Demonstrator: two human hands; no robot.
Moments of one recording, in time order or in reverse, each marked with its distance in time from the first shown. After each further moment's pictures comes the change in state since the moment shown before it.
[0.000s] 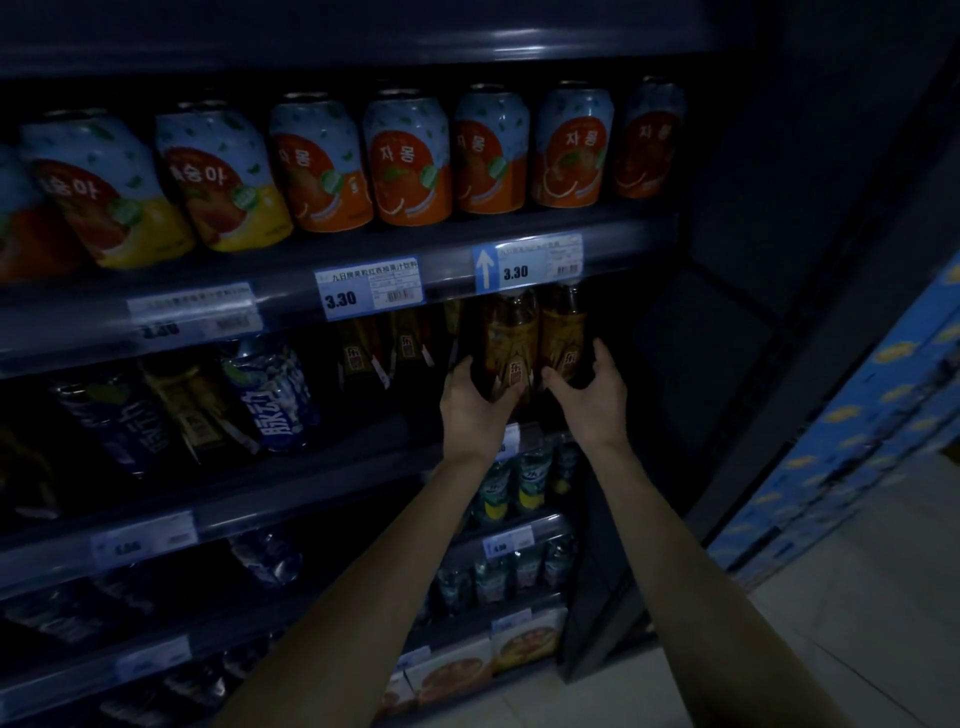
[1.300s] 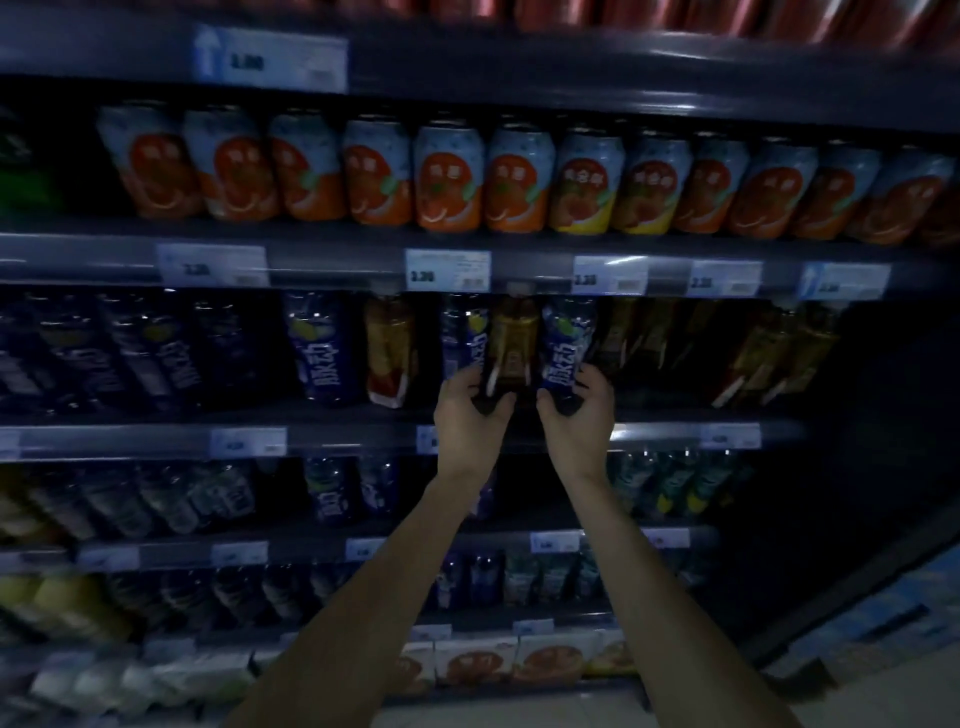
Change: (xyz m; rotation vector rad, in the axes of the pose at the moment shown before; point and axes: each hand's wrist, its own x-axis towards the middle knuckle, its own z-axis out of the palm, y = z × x) left_hand -0.064 -0.094 -0.314 -0.018 0.283 0.046; right_hand -0.217 -0.130 0.242 0.038 -0.047 -0.133
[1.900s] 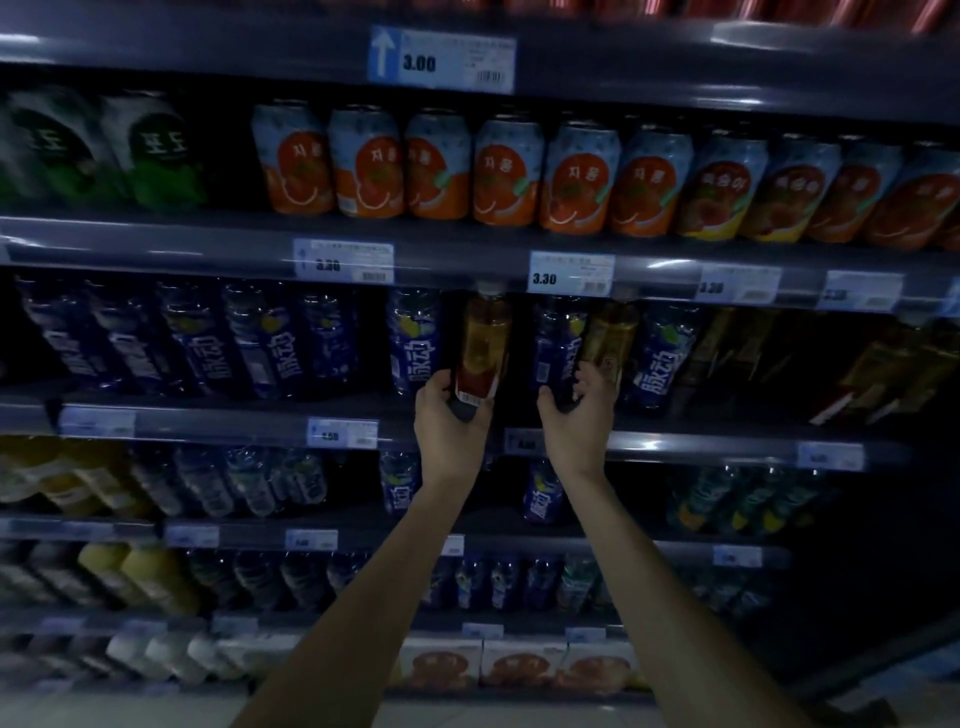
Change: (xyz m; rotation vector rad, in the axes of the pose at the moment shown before) left_hand 0.025 -0.050 -0.108 0.055 0.154 -0.060; right_hand -0.038 -0.037 0.094 -0.009 -0.055 -0.042
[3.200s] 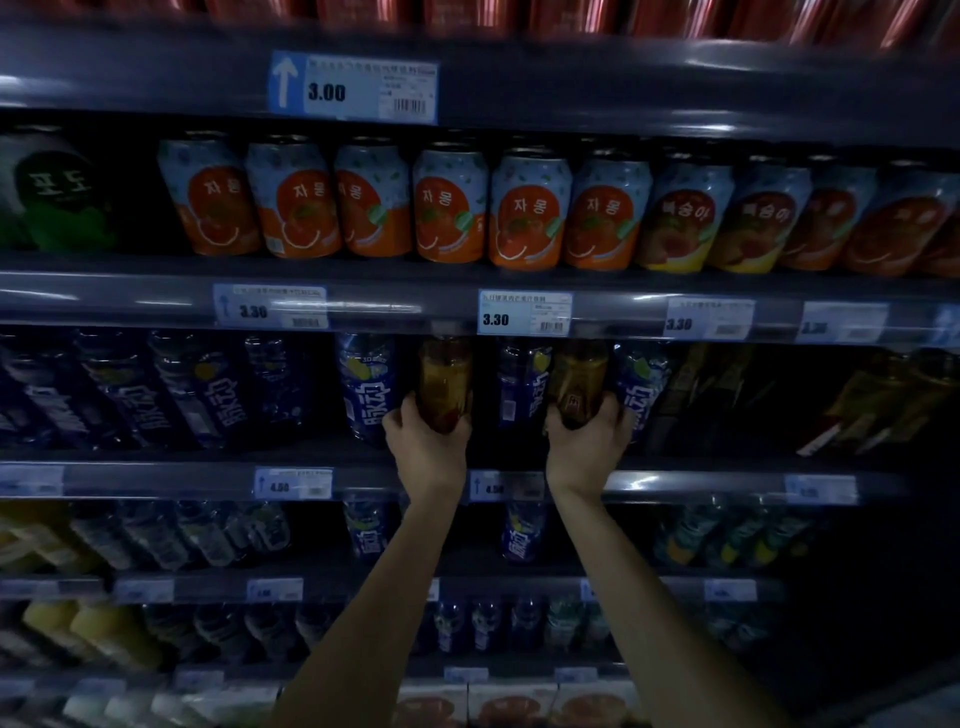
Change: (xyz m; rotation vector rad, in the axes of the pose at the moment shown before) left_hand 0.035 0.003 0.051 0.112 0.103 -0.133; right_hand 0.050 0.021 -0.012 -0.215 0.224 0.118
